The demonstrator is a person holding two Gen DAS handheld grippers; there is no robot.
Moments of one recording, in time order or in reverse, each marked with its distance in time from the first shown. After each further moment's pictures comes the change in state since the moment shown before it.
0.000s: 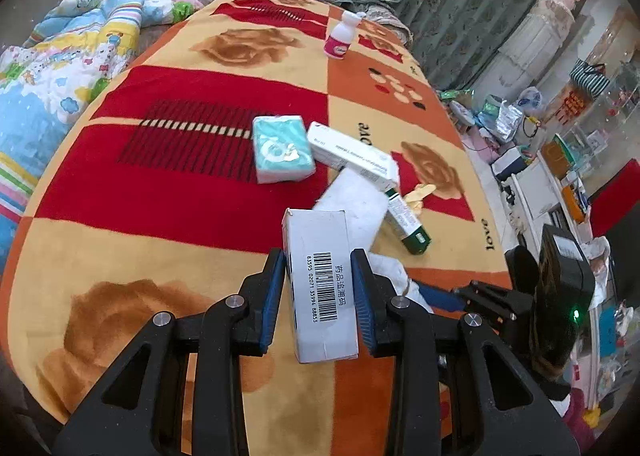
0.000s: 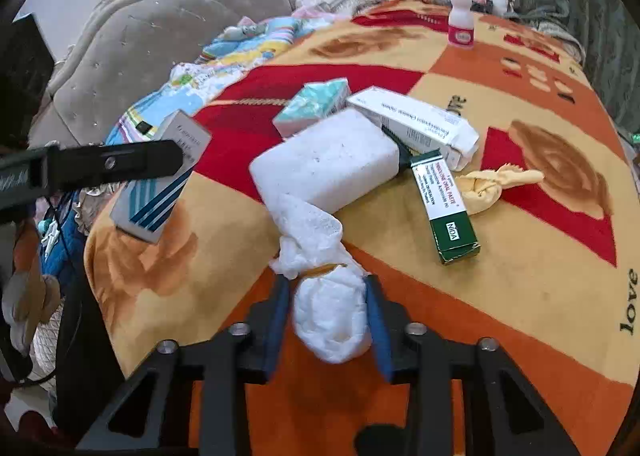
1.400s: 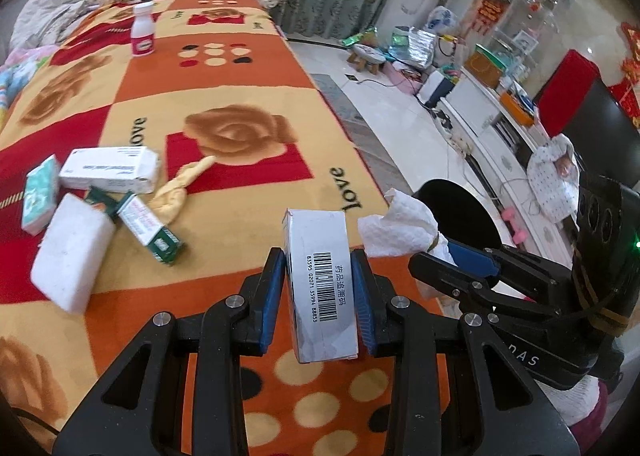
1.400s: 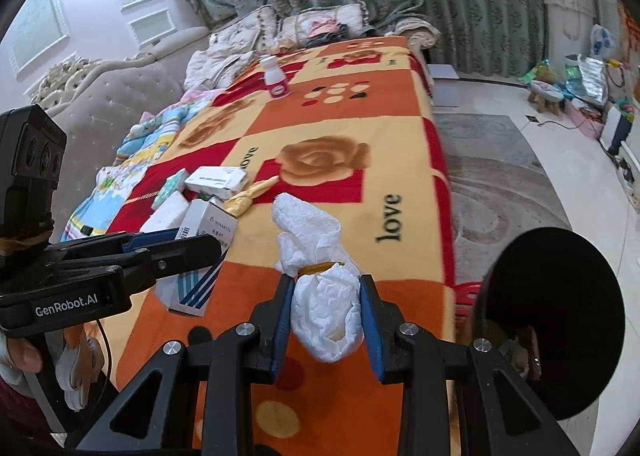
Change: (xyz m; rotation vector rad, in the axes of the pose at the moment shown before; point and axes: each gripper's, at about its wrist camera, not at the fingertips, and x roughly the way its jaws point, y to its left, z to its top) left arm 0.075 -0.213 -0.027 0.338 0.100 -0.164; right arm -0.156 -0.129 -0.083 0.352 -0.199 -0.218
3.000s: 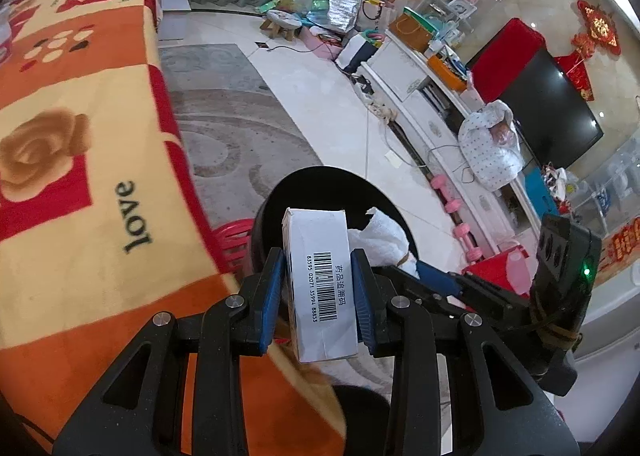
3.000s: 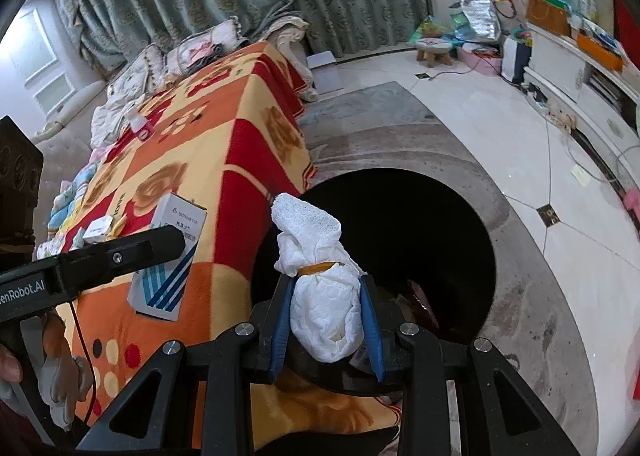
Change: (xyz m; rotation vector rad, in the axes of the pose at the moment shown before) left arm 0.104 -0.123 0.041 0.076 0.125 -0.282; right arm -0.051 -0.158 -0.041 0.304 -0.018 -0.220
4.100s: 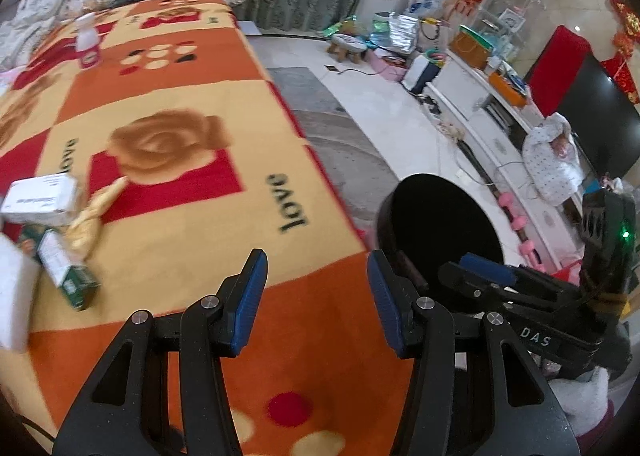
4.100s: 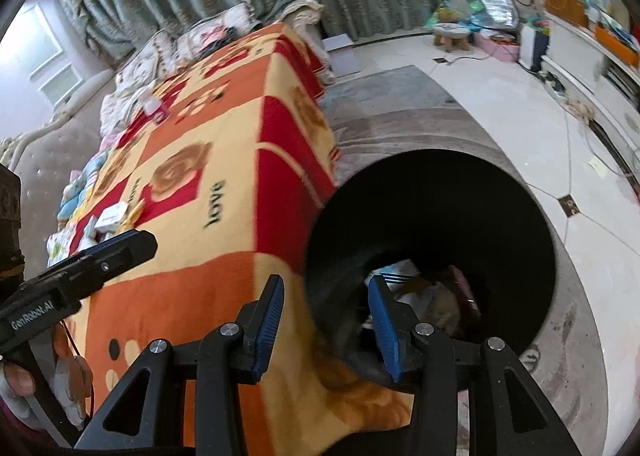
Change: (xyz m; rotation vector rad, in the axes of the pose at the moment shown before) left arm -0.057 0.058 -0.038 -0.012 -0.099 0.280; right arm 0.021 0.047 -0.001 -0.026 0.064 0.060
